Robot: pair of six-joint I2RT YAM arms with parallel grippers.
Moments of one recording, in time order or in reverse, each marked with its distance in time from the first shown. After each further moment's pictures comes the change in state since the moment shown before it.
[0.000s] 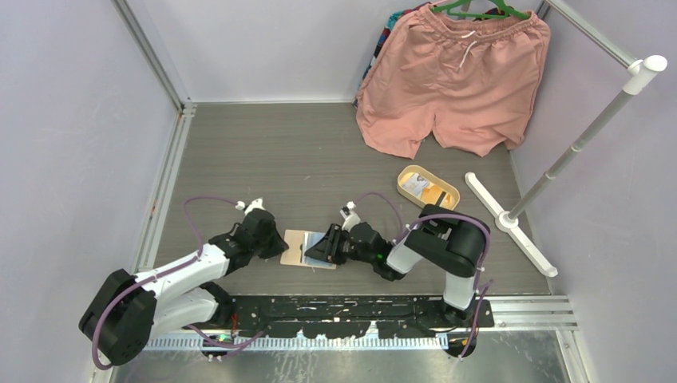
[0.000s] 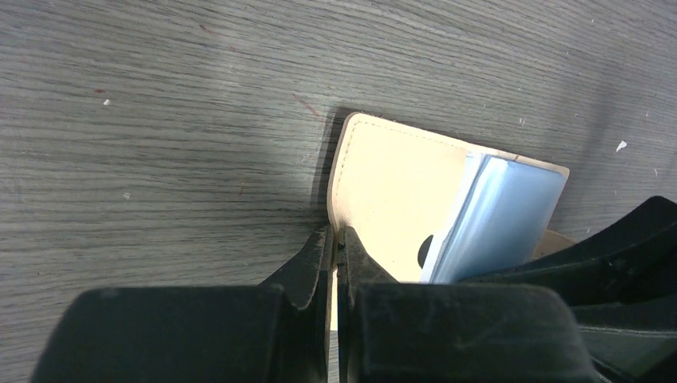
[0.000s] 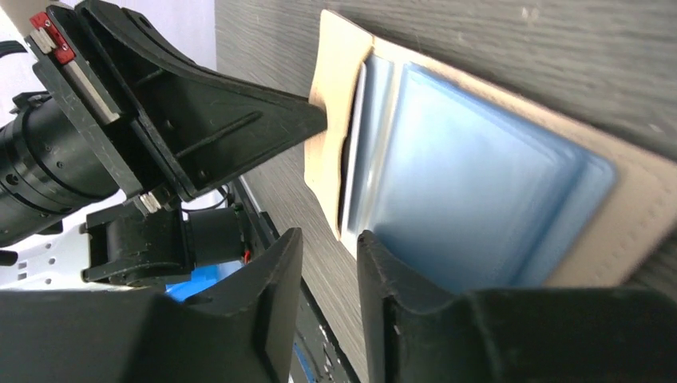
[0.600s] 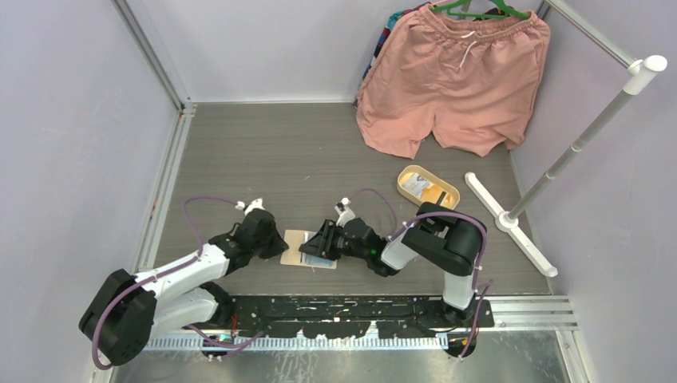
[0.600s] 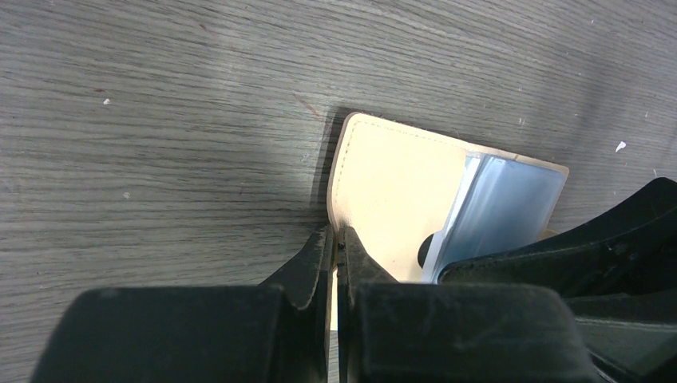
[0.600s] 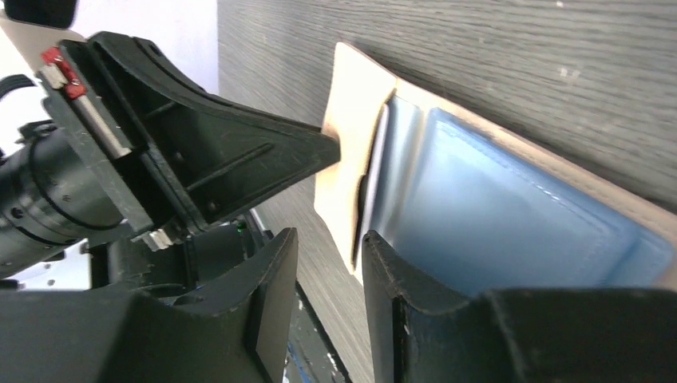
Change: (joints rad) left arm 0.000 0.000 0.000 0.001 0.001 -0.003; right arm 0.000 0.032 0.097 -0.047 0.008 -0.008
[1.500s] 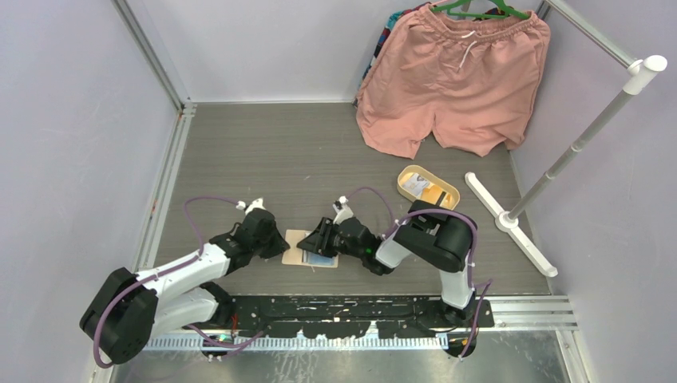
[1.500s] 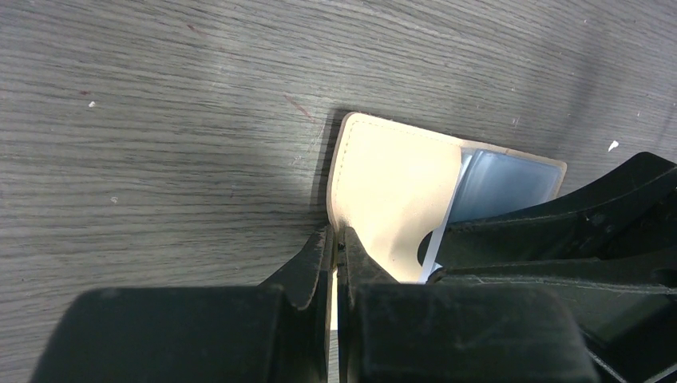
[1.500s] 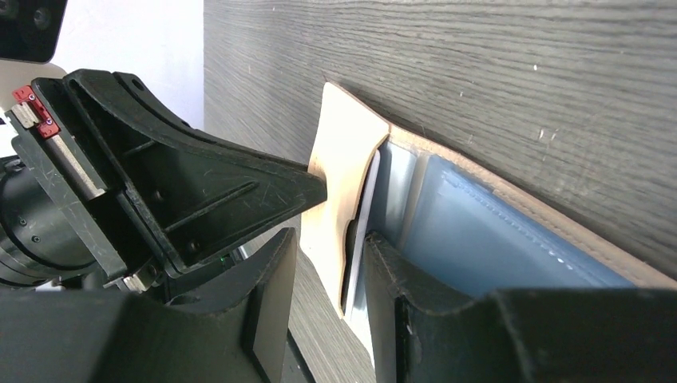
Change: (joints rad) left arm 0.000 0.013 0.000 0.016 0.013 -0.005; right arm 0.000 0.062 0.041 0.003 0.063 -0.035
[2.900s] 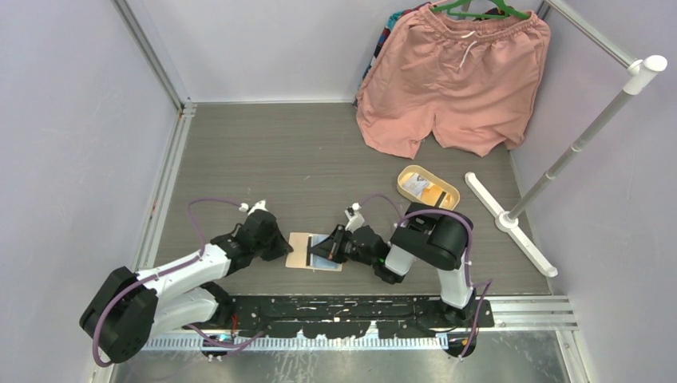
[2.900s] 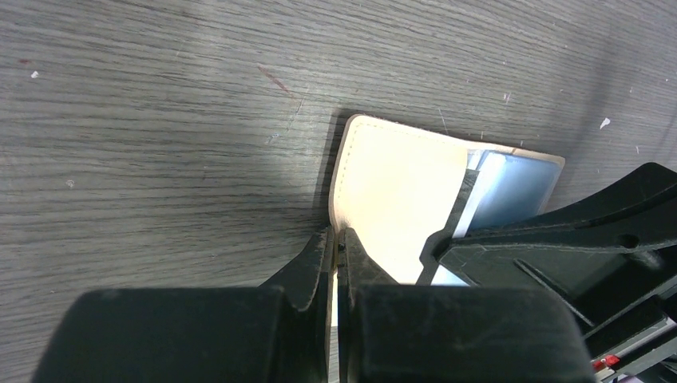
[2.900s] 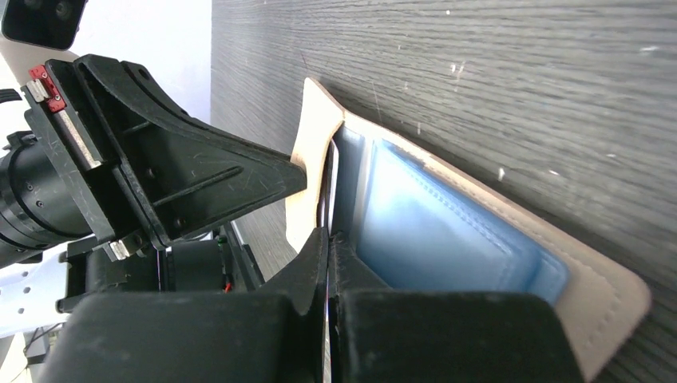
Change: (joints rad) left arm -0.008 -0.014 -0.003 0.002 0.039 -0.025; right arm -0.010 0.037 -0.138 0.220 0.017 0.021
